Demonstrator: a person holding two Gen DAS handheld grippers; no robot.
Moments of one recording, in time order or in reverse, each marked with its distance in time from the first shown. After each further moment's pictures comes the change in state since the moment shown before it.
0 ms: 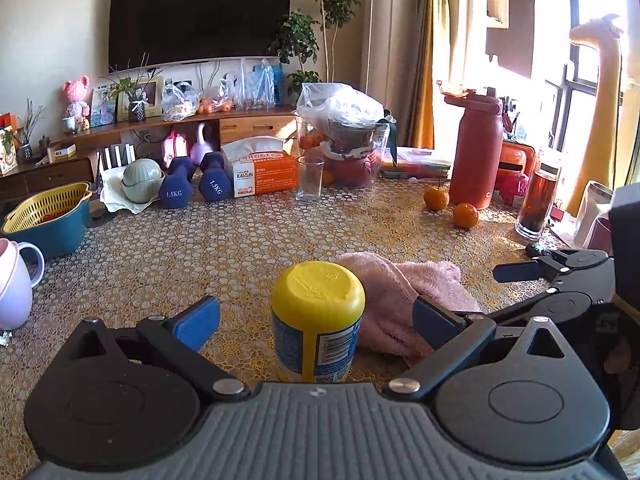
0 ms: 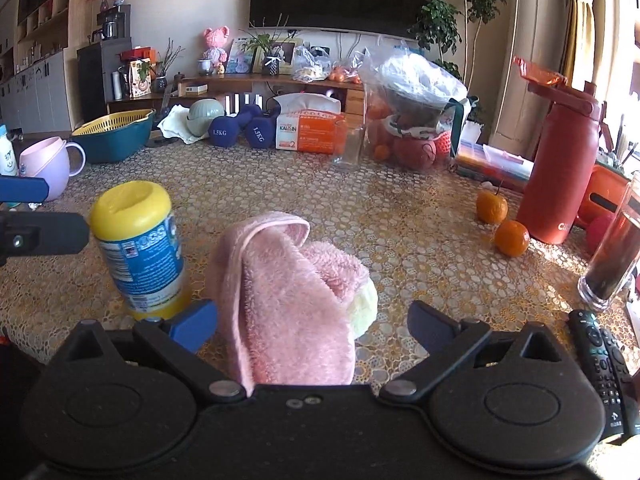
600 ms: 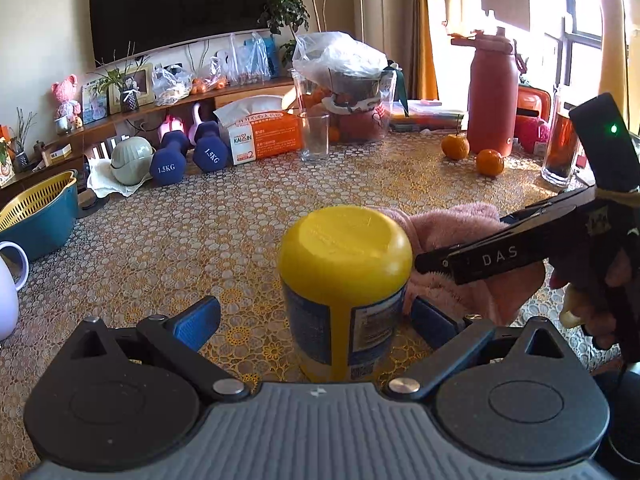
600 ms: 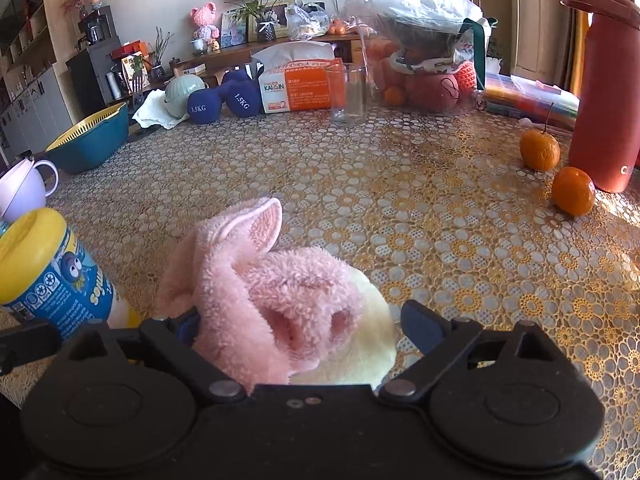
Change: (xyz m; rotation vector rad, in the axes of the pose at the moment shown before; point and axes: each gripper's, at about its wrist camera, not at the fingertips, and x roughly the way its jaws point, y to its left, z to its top) left arm 0.053 0.008 -0.024 0.089 0.092 0.036; right arm 0.076 -0.028 0.013 0.102 0.115 0.128
